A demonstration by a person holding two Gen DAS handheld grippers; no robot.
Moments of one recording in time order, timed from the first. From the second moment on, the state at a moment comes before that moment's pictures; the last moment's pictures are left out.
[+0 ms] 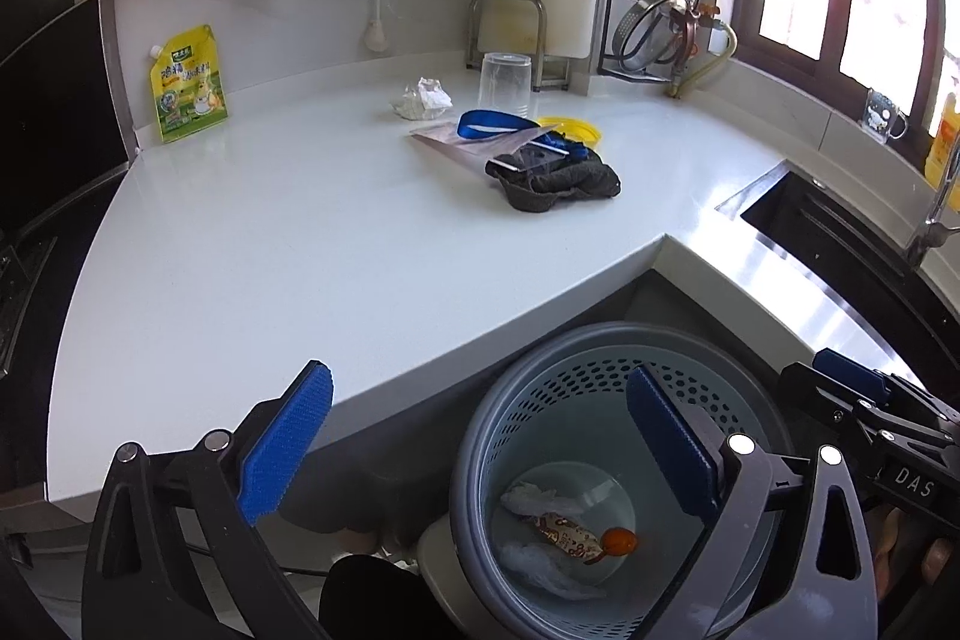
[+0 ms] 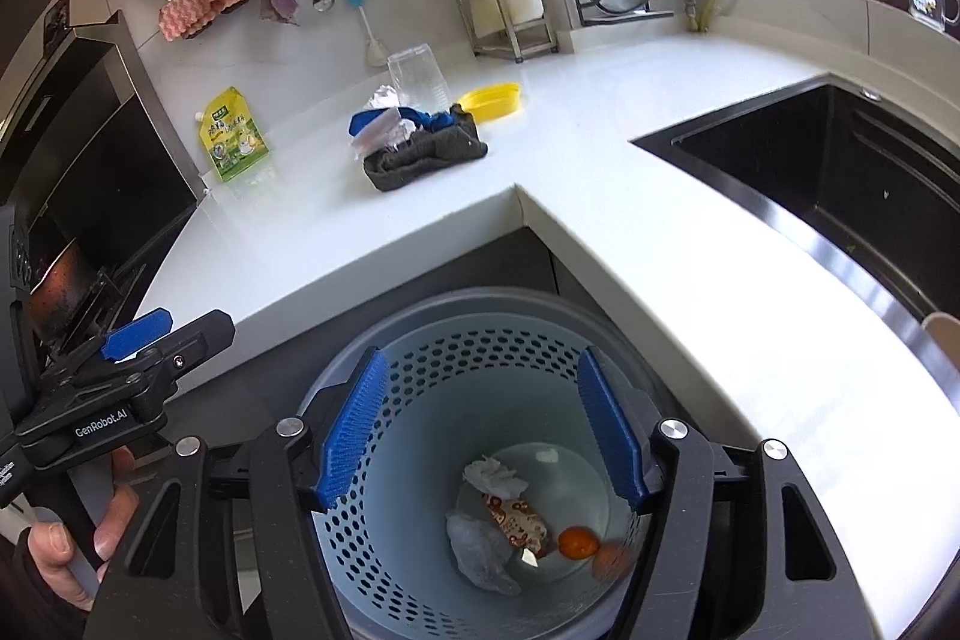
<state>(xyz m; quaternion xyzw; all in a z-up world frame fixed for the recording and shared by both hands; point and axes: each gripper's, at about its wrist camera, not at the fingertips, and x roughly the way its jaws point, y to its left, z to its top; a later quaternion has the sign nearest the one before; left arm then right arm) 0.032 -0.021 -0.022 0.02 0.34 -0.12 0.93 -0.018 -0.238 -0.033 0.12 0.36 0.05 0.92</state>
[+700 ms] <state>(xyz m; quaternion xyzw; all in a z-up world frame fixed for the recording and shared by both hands) 0.133 -0.012 0.028 0.00 0.30 -0.08 0.95 0.112 -0.250 0.011 0.10 0.34 0.06 0.93</state>
